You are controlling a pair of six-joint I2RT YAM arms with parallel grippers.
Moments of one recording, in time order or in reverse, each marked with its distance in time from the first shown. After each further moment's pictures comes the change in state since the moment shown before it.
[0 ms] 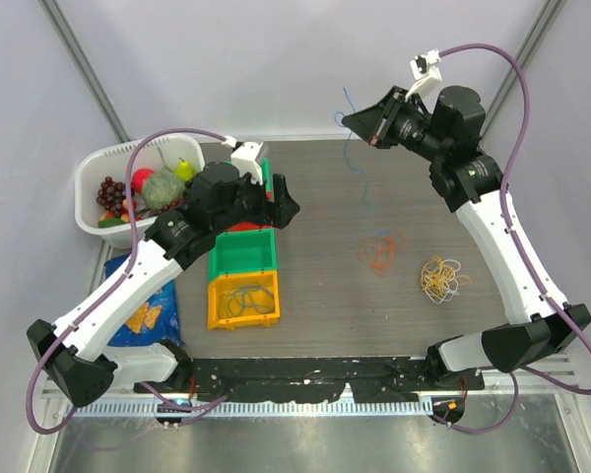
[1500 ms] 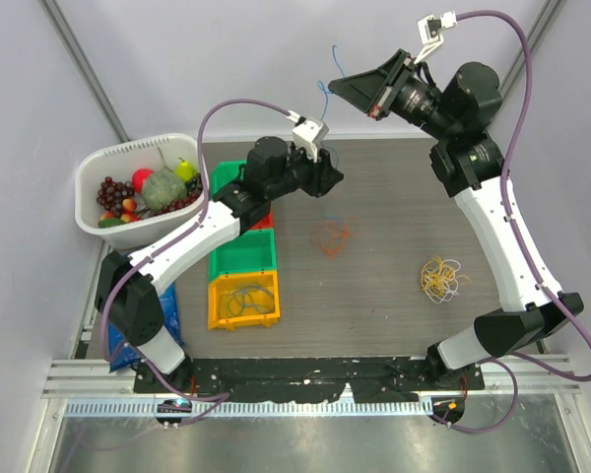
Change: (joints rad) left arm -0.021 0.430 0.183 0.463 0.225 0.187; right arm 0.023 0.087 0.192 0.251 -0.184 0.235
